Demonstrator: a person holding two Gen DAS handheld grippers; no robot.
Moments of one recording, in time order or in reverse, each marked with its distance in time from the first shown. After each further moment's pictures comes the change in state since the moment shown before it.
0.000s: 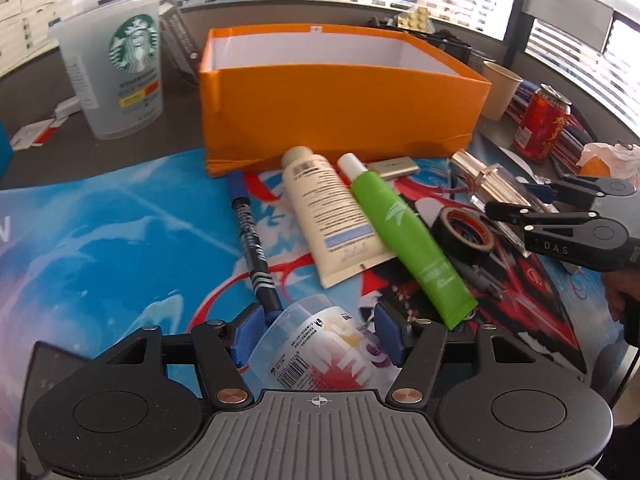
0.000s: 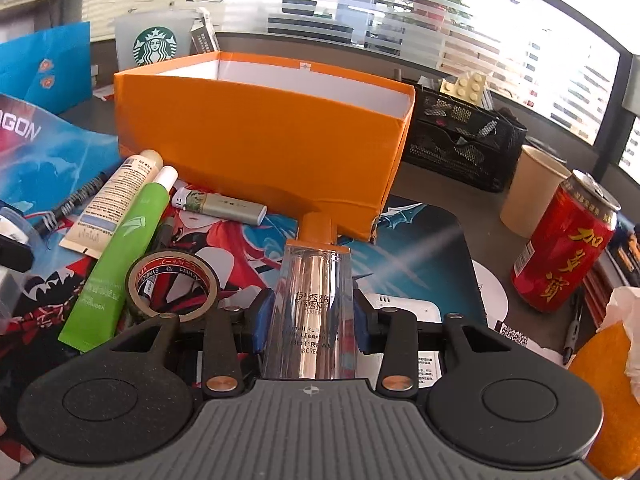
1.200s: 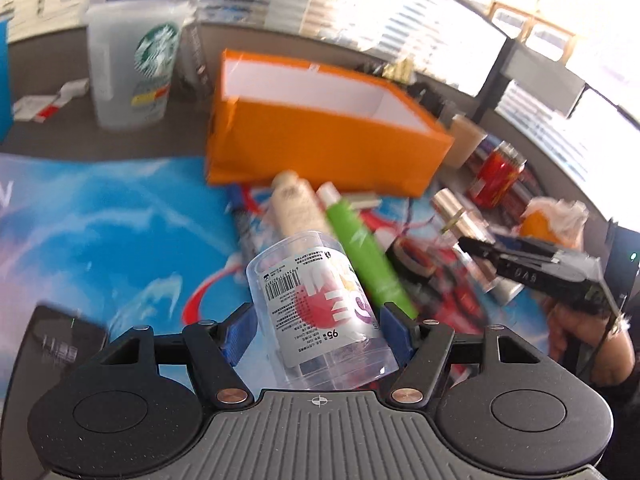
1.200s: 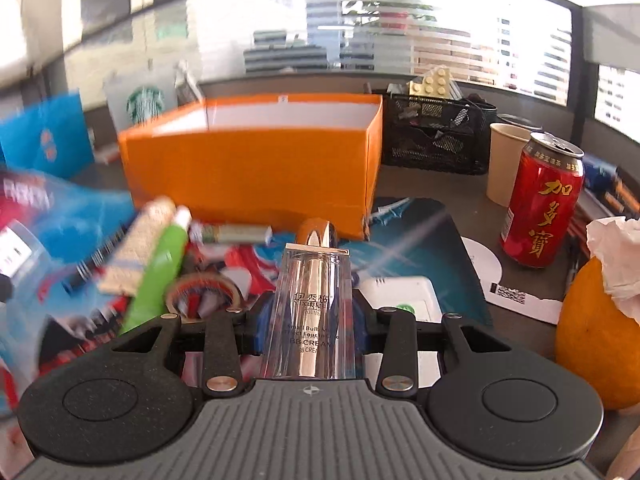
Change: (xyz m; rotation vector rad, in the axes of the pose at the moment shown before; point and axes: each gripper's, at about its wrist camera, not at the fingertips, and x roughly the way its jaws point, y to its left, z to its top) left arm -0.047 0.025 -0.003 -0.111 -0.095 -0.190; right arm -0.039 -0.014 -0.012 0.215 -0.093 0.062
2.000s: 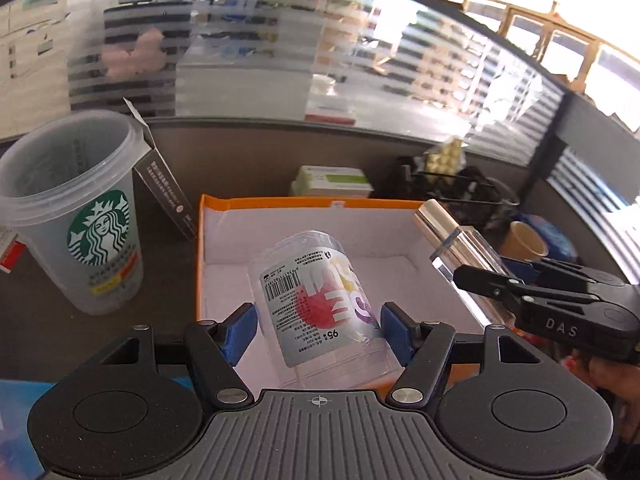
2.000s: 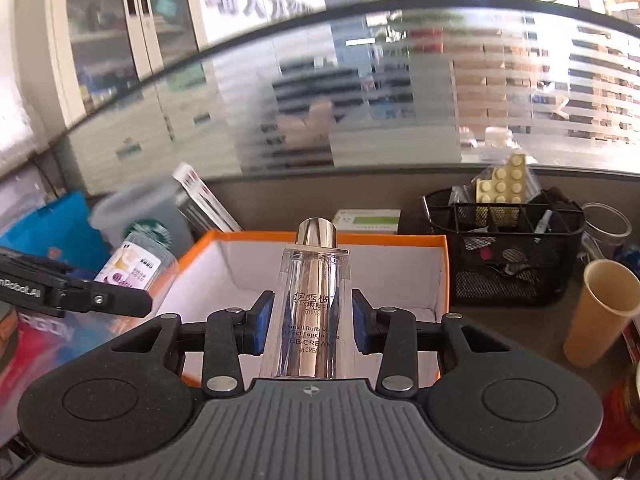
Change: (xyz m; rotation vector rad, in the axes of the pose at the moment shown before) left arm 0.103 0.009 0.203 0.029 -0.019 0.101; right arm 0.103 -0.007 0.177 0.041 -0.026 0.143
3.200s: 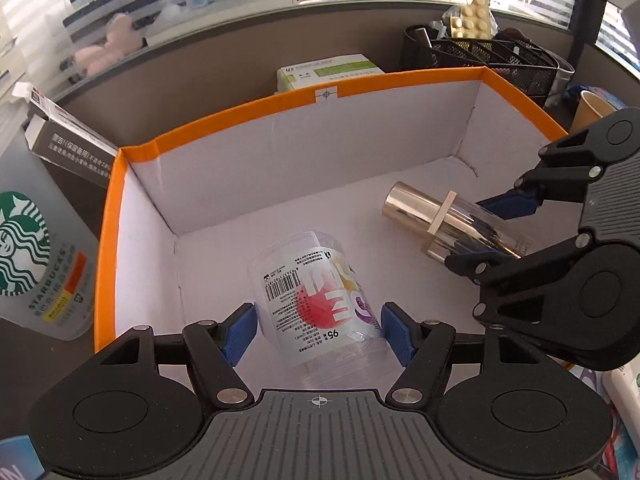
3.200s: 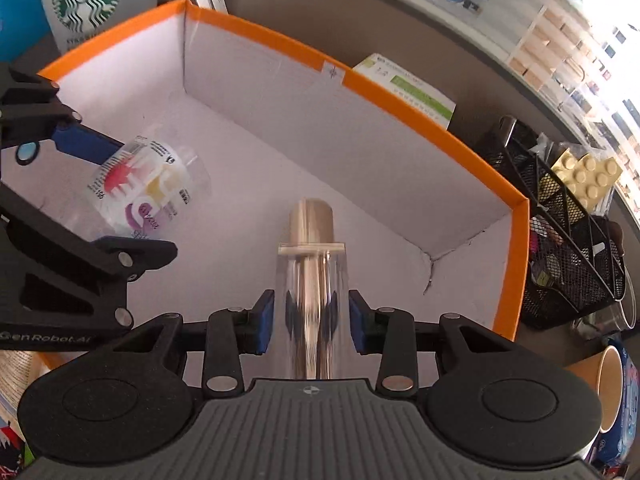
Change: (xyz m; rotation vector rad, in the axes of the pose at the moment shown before) left arm 0.110 -0.030 -0.010 0.237 0.238 0.149; right arm 0.132 0.023 -0.019 -0.460 0.556 -0.182
